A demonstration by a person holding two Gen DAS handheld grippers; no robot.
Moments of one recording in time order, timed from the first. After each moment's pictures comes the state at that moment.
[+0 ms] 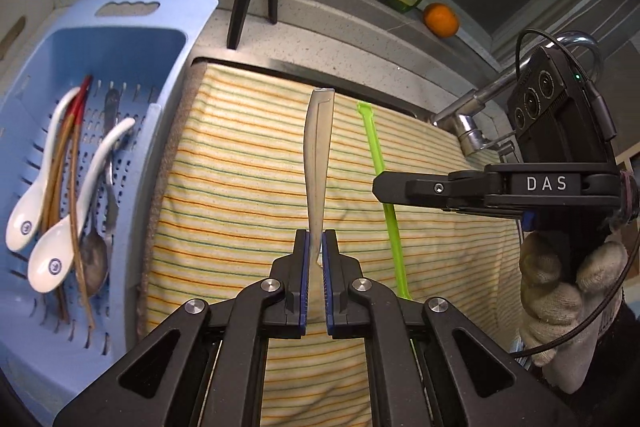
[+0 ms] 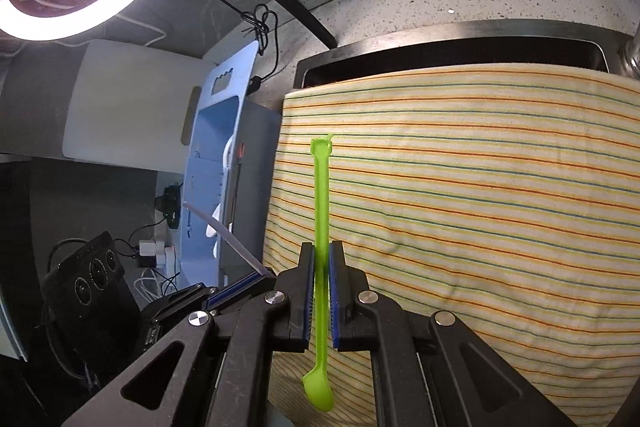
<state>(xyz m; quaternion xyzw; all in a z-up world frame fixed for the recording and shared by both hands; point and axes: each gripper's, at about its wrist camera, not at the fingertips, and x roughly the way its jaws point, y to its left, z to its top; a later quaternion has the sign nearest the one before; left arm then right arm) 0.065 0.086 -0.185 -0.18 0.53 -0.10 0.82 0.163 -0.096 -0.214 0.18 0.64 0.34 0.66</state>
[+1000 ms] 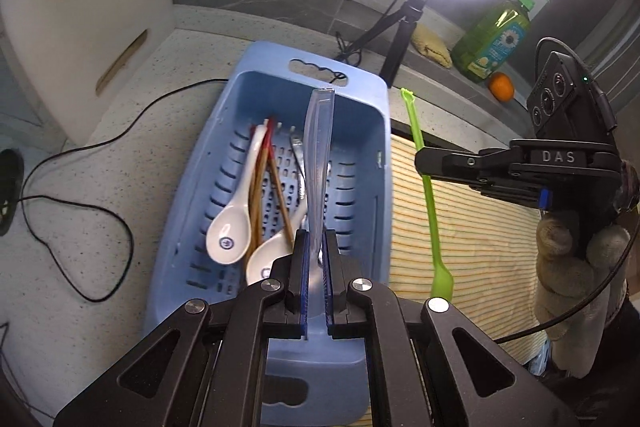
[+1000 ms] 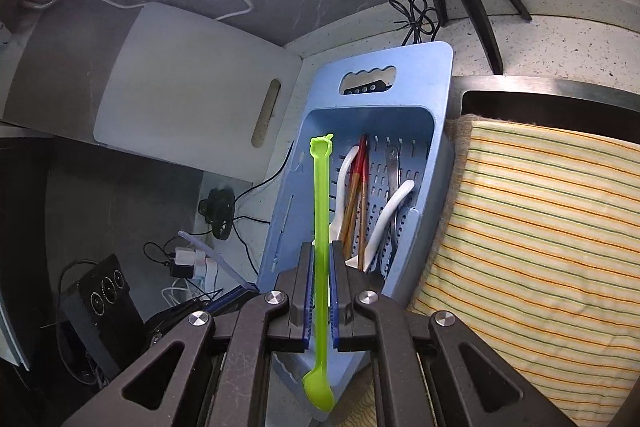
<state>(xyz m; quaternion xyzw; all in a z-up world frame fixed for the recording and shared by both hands) 0.012 0.240 -0.144 -0.18 0.51 -0.02 0.84 0.161 0.061 -0.180 0.18 0.61 0.39 0.67</state>
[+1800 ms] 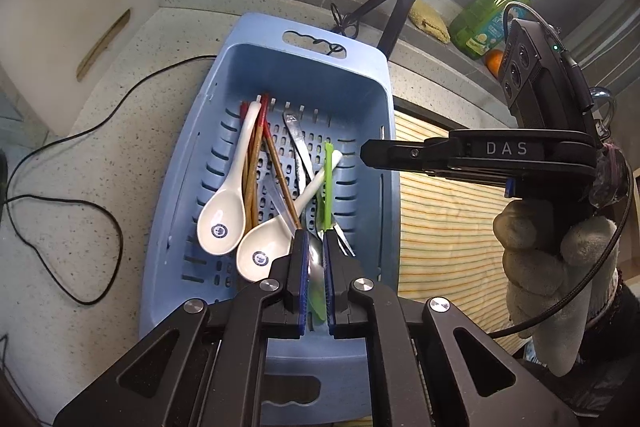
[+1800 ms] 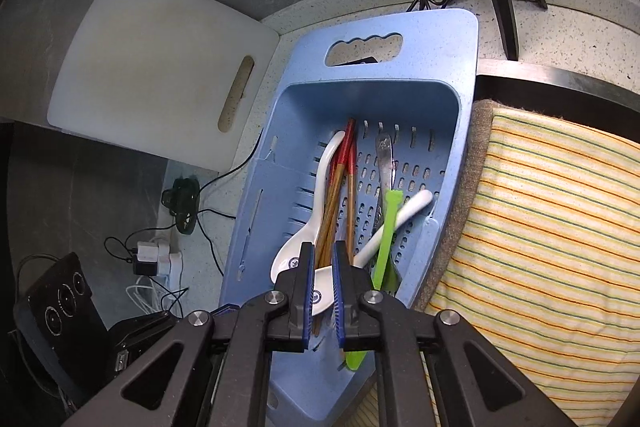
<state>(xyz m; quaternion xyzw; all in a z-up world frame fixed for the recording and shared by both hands) 0.016 0.242 -0.165 -0.17 0.54 -0.05 0.82 0.159 0.100 -0.205 0.13 0.63 0.37 0.67</state>
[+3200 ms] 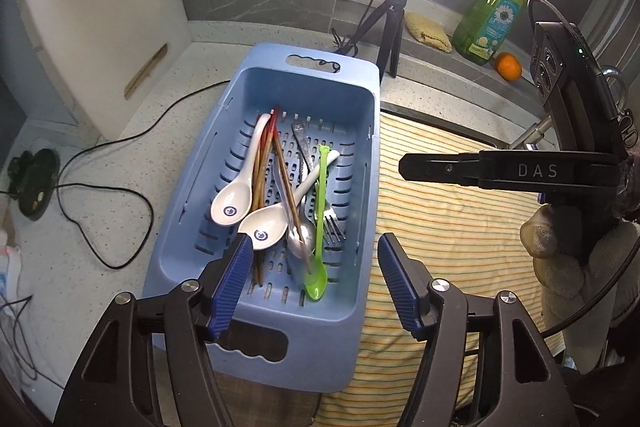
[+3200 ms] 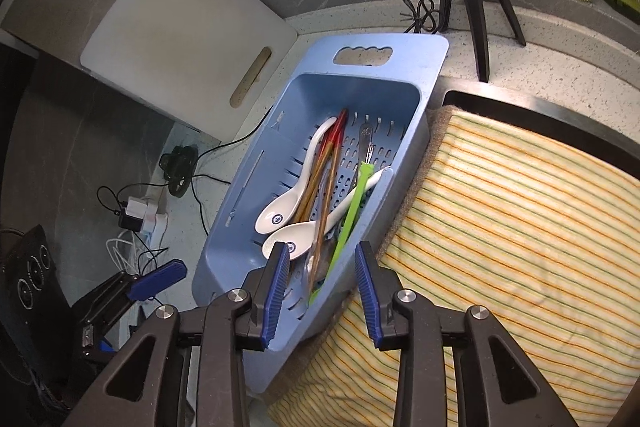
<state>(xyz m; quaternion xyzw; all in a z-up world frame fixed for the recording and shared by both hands) -0.031 0.187 -0.133 -0.12 0.50 0.04 0.86 0.122 0.045 -0.169 0.05 0.57 0.40 0.71</state>
